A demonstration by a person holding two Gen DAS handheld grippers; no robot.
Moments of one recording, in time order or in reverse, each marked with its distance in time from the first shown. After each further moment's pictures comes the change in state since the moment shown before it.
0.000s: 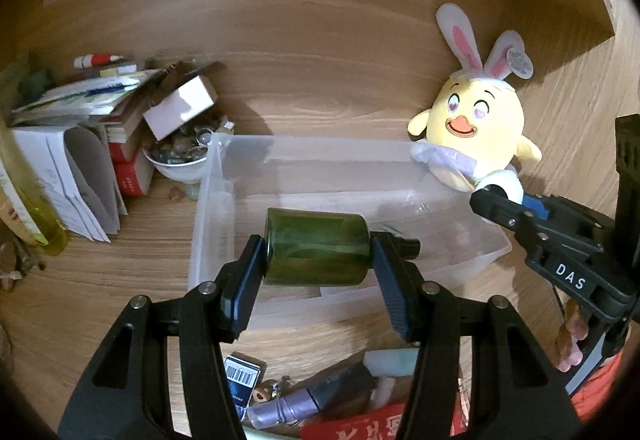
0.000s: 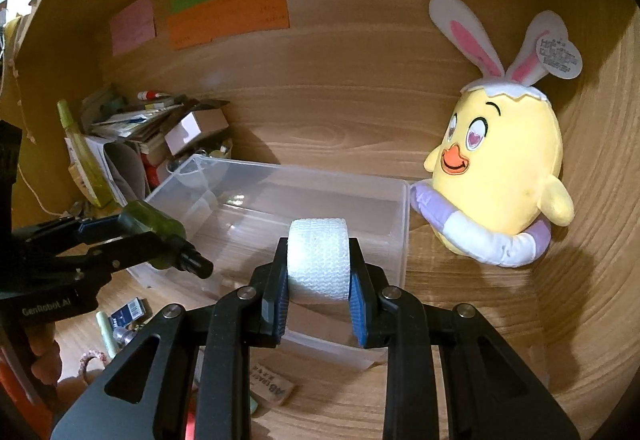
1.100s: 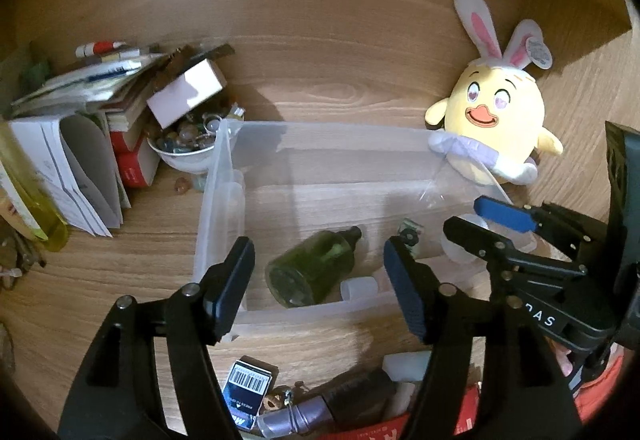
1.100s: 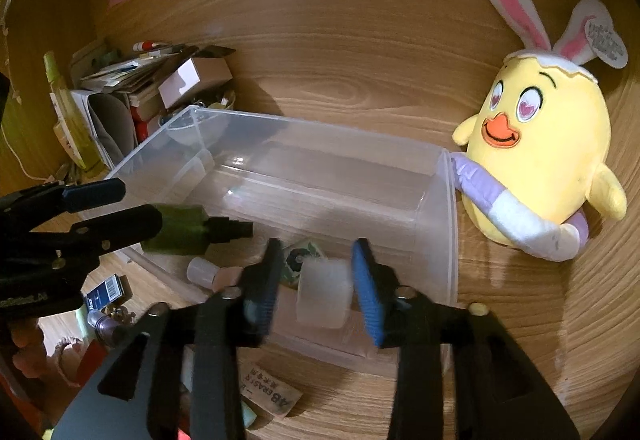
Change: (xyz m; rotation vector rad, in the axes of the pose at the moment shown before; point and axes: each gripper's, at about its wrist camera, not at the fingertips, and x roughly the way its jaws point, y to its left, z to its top) left arm 0.015 0.006 -0.004 0.010 0.023 0.048; right arm 0.040 0.017 -0.008 -0.066 0.094 -0.014
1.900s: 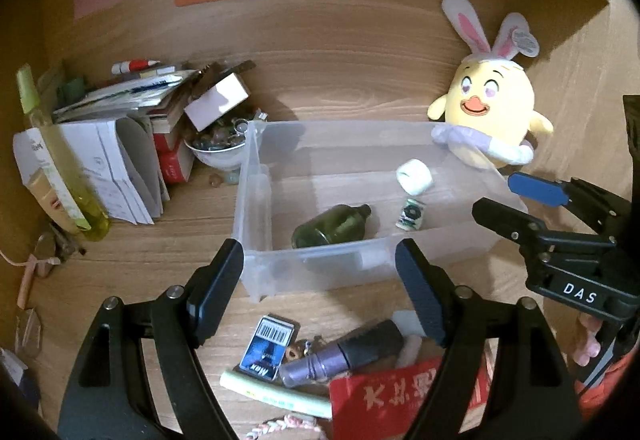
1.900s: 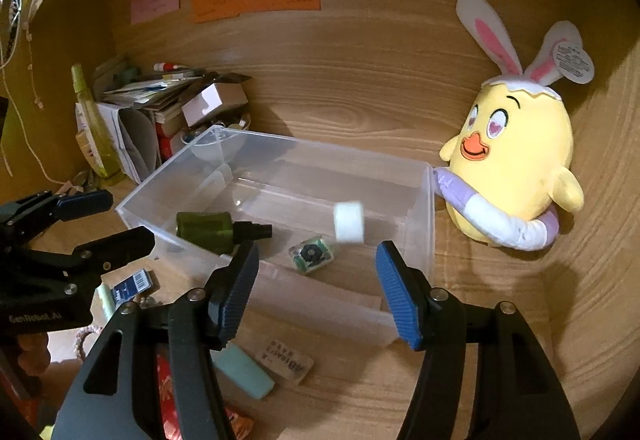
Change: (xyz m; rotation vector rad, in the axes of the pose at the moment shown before) left arm -0.048 -0.006 -0.026 0.052 -0.045 0.085; right arm -0.049 0.010 -0.016 0.006 -0.073 0.010
